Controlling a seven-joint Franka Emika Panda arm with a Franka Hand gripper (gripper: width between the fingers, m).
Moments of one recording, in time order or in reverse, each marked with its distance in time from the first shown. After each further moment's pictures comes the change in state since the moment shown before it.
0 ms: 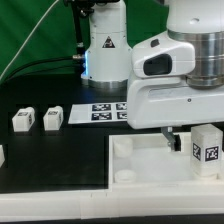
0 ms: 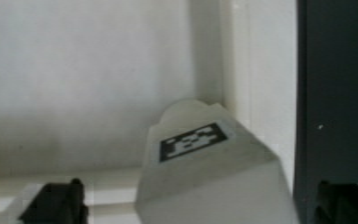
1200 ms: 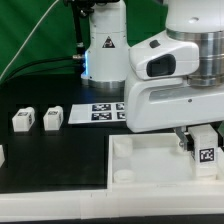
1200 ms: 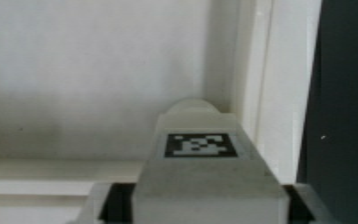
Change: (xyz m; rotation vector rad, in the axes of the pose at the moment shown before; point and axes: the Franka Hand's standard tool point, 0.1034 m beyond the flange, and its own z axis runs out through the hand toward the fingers) arm 0.000 0.002 0.000 -0.011 0.001 -0.030
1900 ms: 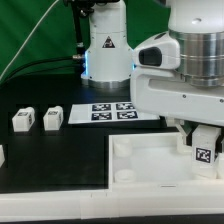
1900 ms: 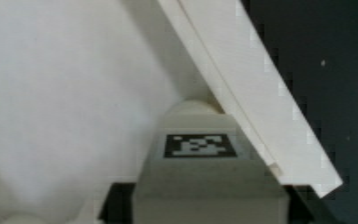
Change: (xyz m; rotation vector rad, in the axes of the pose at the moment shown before) arm -0.002 -0.006 0.002 0.004 0.006 0.770
